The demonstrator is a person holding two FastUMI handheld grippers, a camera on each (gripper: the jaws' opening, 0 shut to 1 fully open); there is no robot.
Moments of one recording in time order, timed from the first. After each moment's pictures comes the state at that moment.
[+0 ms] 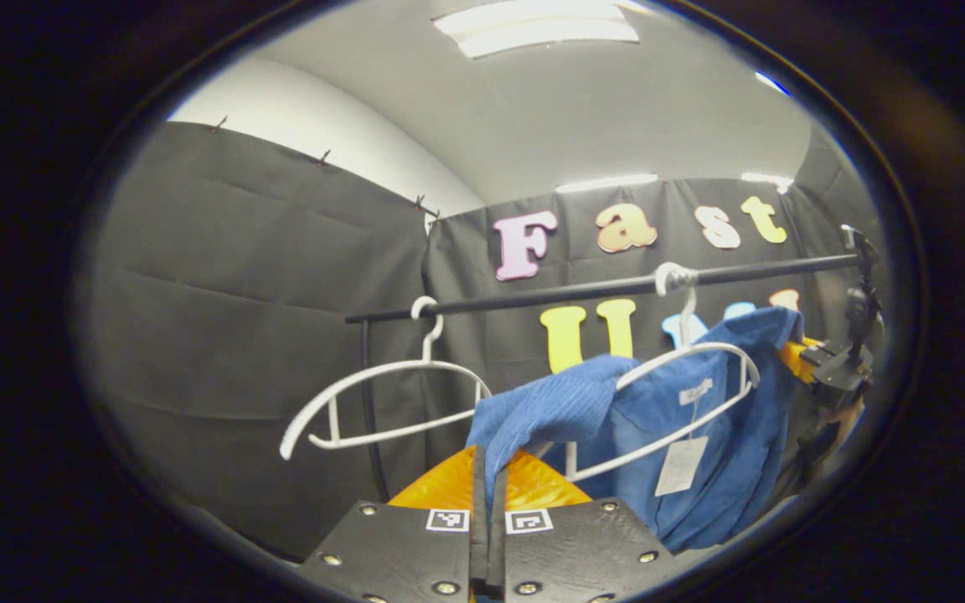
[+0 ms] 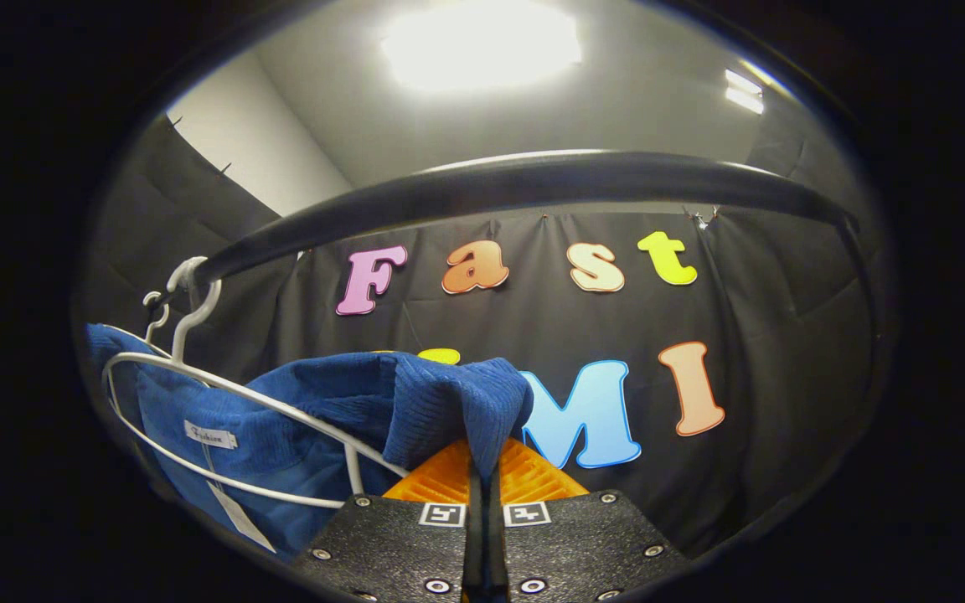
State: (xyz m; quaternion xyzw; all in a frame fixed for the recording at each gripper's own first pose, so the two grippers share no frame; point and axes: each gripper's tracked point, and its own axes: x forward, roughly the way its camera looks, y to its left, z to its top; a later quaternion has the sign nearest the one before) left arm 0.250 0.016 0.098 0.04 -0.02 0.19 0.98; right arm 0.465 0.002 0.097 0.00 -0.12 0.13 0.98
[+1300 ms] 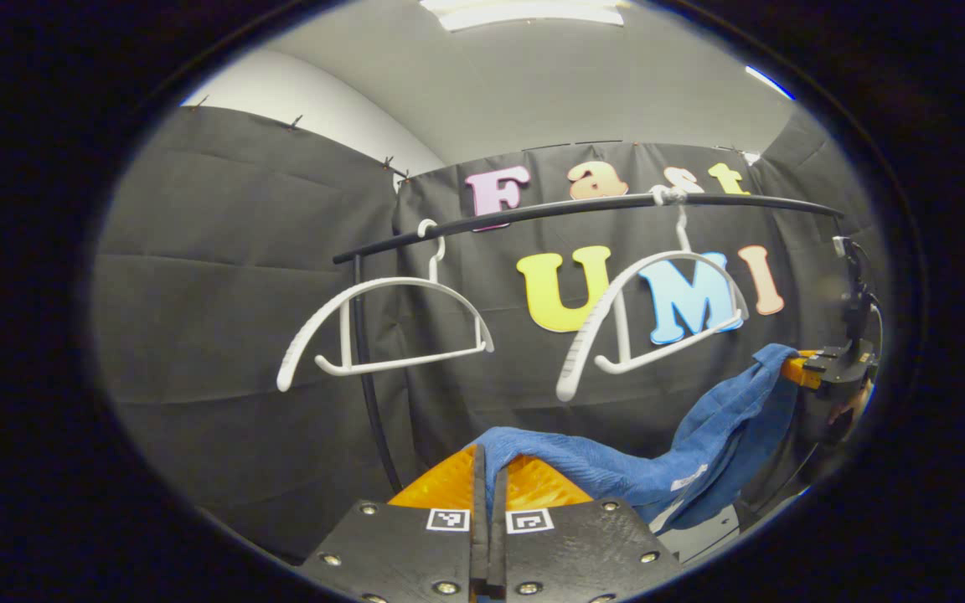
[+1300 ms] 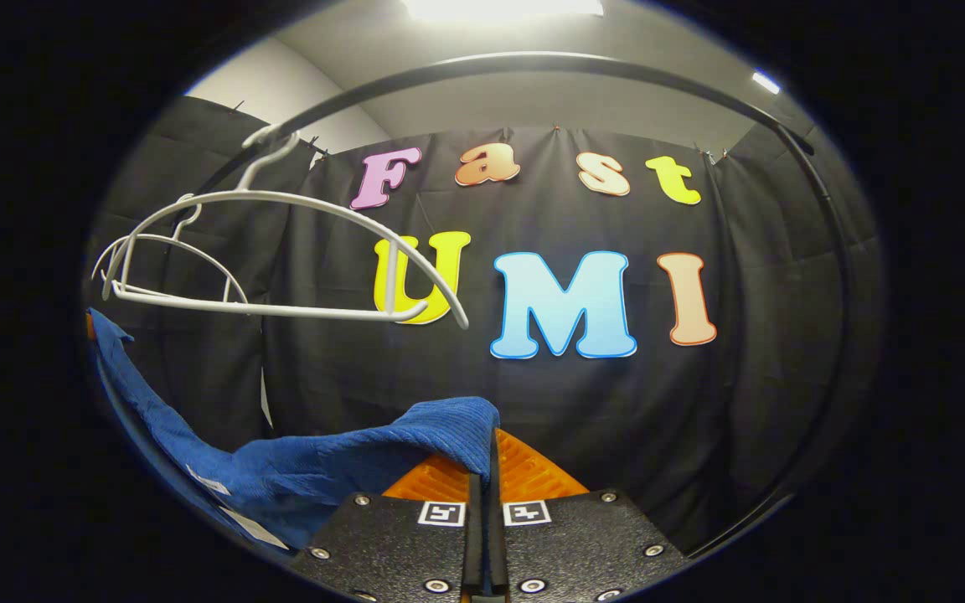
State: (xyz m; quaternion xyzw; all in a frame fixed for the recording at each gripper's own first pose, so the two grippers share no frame) left arm 0.212 0.050 -0.010 0.04 0.06 0.10 0.99; right arm 0.376 0.000 -0.044 -0.04 0.04 0.14 0.99
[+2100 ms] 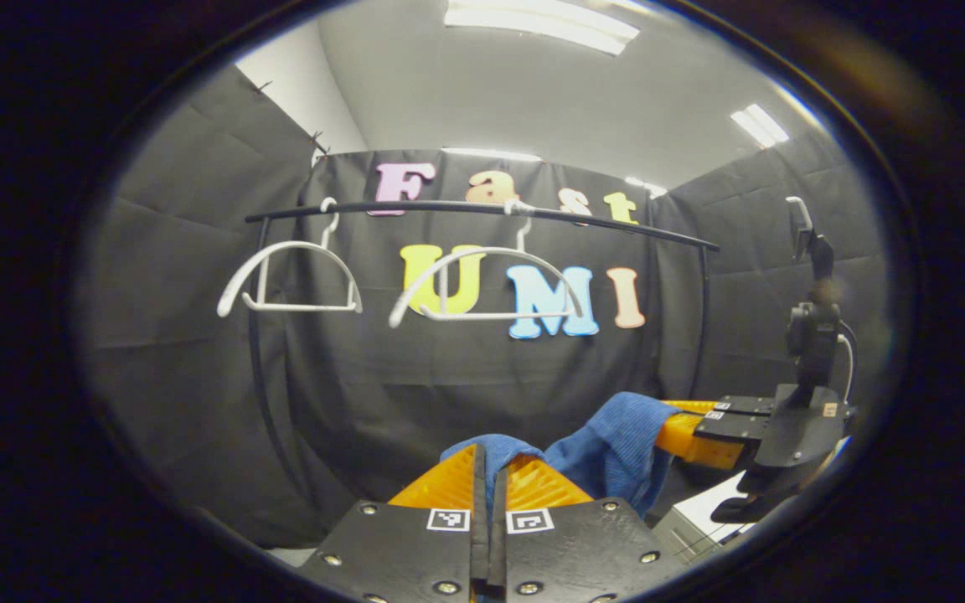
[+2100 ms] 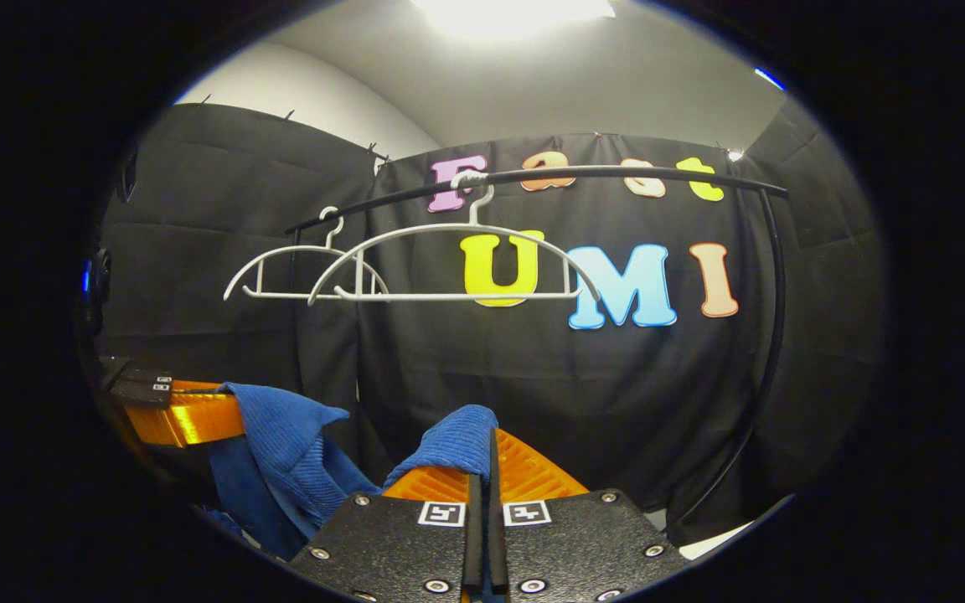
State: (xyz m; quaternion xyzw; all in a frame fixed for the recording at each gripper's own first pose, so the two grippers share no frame) left arm 0.115 -0.078 -0.048 -0.05 0.08 -0.12 0.99; right arm 0.140 0.098 -0.055 -0.02 0.09 0.20 0.98
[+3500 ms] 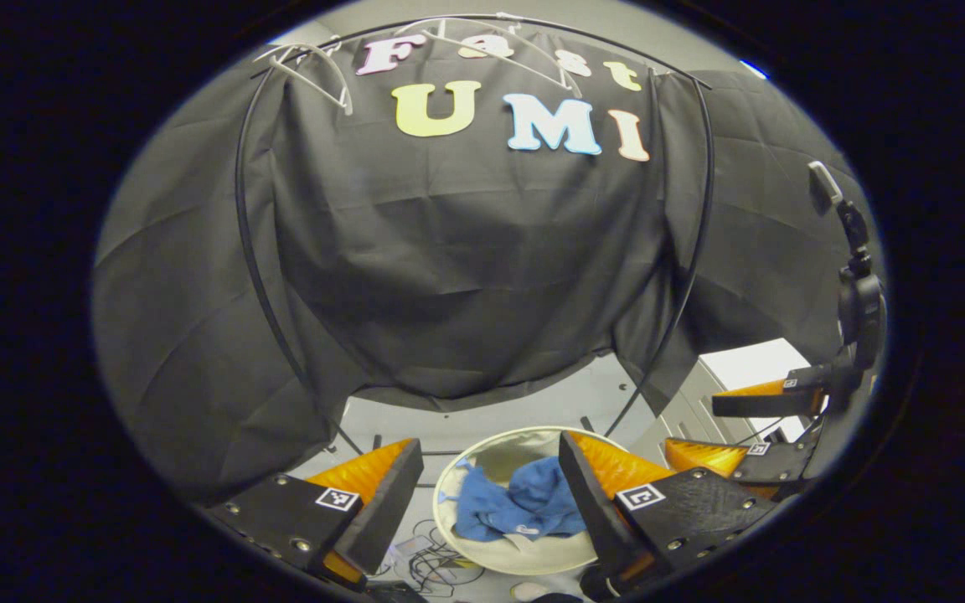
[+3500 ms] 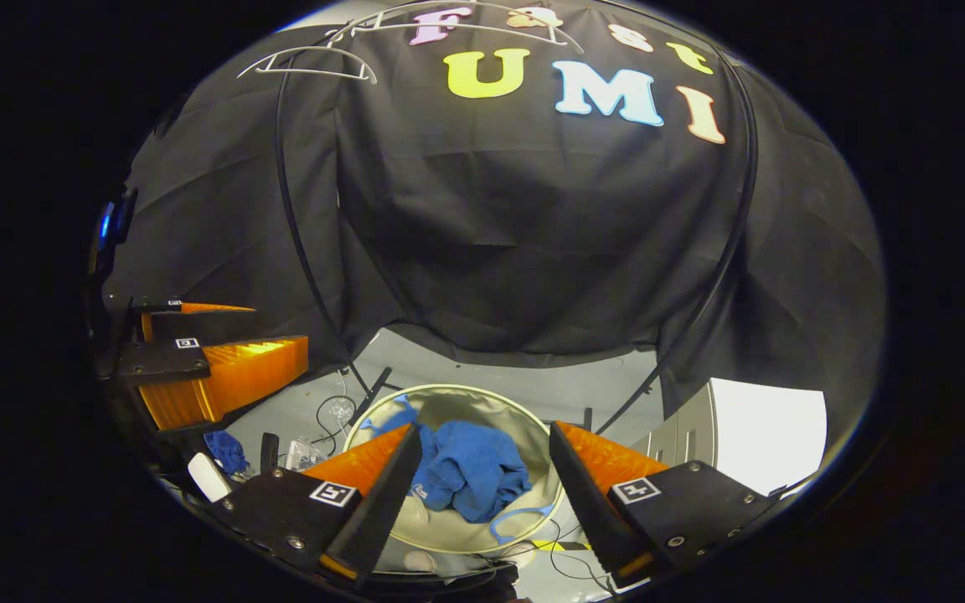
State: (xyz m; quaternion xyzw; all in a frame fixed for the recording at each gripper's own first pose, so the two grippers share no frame) left arm 0.051 -0.067 -0.333 0.00 0.33 -0.11 0.94; right arm -0.009 0.053 -0.328 -0.07 0.38 0.15 0.91
